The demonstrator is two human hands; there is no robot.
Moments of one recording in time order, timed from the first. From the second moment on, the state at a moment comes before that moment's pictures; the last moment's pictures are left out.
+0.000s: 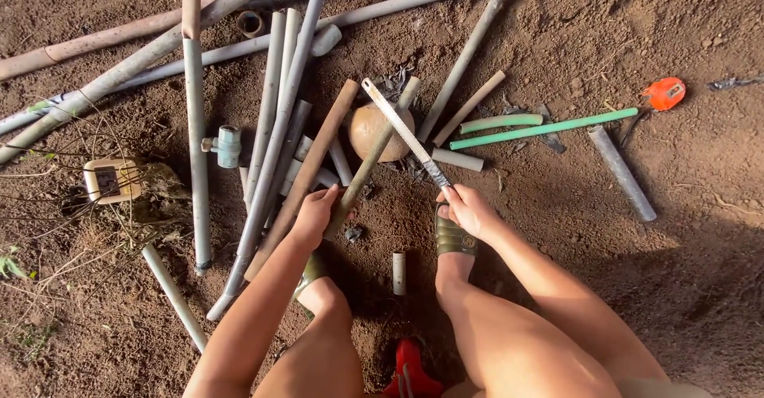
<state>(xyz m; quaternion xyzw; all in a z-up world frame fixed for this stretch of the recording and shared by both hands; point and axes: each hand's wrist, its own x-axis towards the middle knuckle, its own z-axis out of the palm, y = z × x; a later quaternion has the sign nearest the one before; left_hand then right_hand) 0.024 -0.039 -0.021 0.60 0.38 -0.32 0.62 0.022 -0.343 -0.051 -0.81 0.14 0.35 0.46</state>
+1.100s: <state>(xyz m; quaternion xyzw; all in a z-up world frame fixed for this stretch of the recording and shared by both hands) 0.030 -0.032 -0.035 0.69 0.38 -0.30 0.53 0.025 -0.337 -0.035 -0.77 0.19 0.35 0.50</state>
